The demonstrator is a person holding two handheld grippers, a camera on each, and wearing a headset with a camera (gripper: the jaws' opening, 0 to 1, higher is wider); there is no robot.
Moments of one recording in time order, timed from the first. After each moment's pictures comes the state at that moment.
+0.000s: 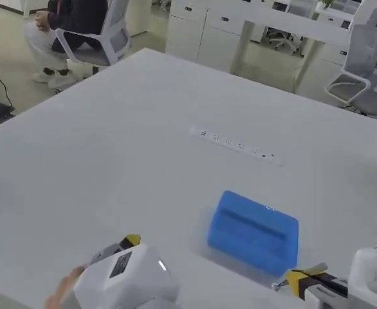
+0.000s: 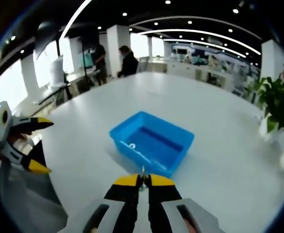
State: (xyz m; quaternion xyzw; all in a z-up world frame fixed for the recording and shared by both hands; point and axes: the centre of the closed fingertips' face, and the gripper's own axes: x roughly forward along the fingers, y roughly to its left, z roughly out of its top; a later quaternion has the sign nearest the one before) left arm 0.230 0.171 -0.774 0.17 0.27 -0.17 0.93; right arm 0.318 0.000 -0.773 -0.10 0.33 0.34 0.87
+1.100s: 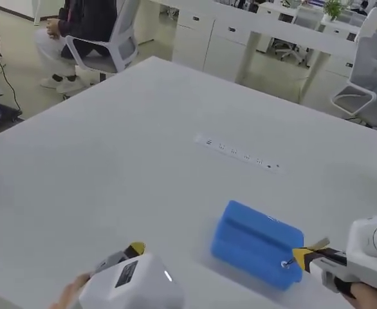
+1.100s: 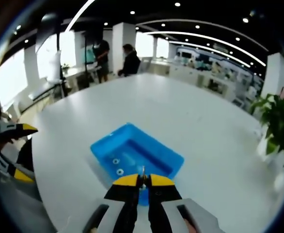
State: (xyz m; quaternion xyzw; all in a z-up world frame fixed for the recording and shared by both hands) left arm 0.231 0.172 -0.774 0.17 0.27 -0.17 0.93; right arm 0.388 0.000 -0.779 -0.15 0.33 0.34 0.87
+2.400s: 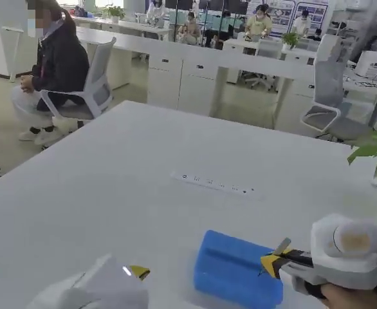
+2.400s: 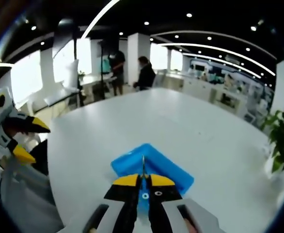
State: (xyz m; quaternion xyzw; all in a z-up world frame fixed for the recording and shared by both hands) left arm 0.242 0.141 -0.690 0.08 0.21 -0.24 0.95; right arm 0.363 0.026 -0.726 -0.13 0.26 0.42 0.86
